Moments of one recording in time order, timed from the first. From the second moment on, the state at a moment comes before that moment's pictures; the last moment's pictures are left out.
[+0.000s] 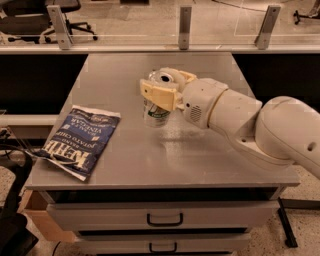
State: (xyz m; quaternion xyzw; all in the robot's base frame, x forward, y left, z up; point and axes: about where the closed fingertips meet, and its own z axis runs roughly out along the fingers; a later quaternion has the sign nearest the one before) arm 0.548 -0.009 0.974 -0.28 0.65 0.31 0.64
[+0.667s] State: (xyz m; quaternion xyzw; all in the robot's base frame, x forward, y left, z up) arm 0.545 0.010 0.950 -0.28 0.65 0.34 0.62
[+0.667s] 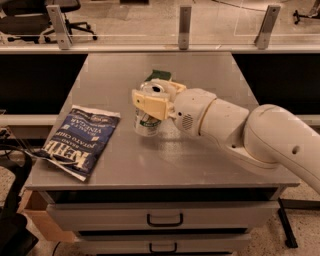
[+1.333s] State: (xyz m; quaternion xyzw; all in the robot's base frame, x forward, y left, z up) arm 0.537 0.017 0.924 -0.30 0.68 0.32 0.59
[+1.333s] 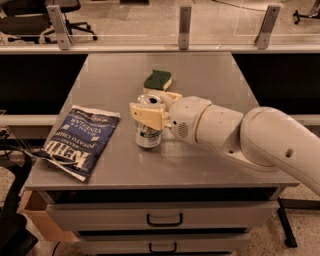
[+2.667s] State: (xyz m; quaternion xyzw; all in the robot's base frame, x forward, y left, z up) arm 0.535 0.024 0.927 -0.30 0.68 0.32 0.59
